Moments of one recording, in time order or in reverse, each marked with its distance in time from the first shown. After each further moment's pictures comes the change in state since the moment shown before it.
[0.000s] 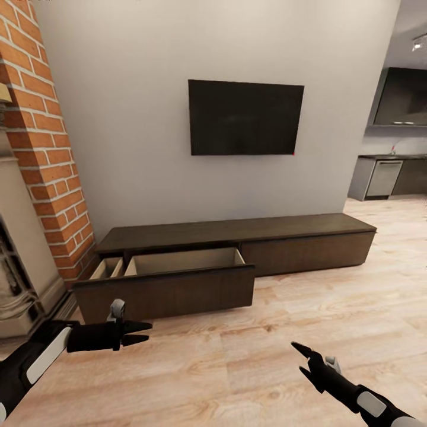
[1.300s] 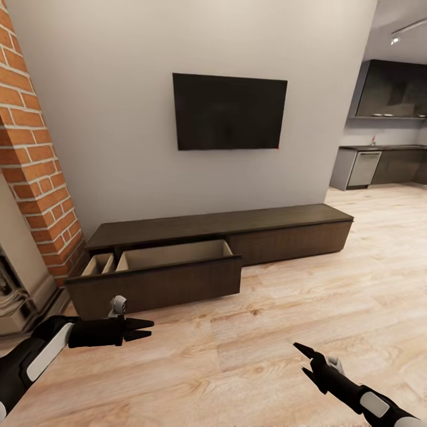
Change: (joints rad) left arm 0.000 0.004 -0.001 -0.065 -0.004 -0.002 -0.008; right arm 0.000 -0.012 0.001 0.002 0.001 -0.003 -0.010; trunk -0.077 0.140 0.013
